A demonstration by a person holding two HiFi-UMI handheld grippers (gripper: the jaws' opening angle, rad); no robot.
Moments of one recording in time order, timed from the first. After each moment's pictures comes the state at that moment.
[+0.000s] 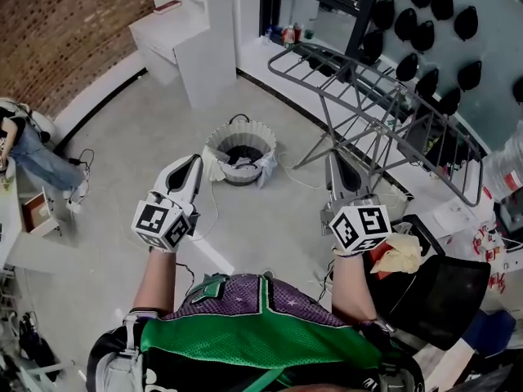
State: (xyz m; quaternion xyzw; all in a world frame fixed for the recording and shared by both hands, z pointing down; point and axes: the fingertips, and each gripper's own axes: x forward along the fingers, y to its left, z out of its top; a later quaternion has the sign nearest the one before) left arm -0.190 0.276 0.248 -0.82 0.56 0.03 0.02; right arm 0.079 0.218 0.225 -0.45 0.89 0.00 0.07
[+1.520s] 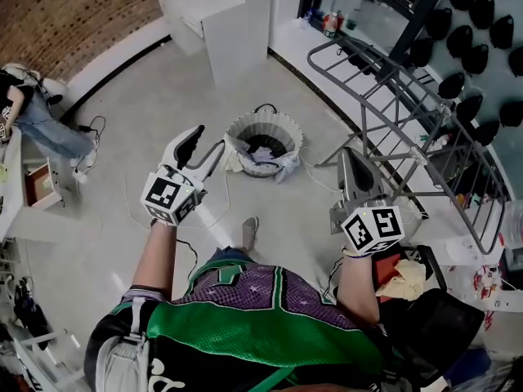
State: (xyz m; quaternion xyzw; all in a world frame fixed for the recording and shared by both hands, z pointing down) left arm -0.272 0.139 0.303 -0.82 0.58 -0.03 0.04; right arm -0.012 0.087 0.269 -0.38 0.92 -0.04 0.05
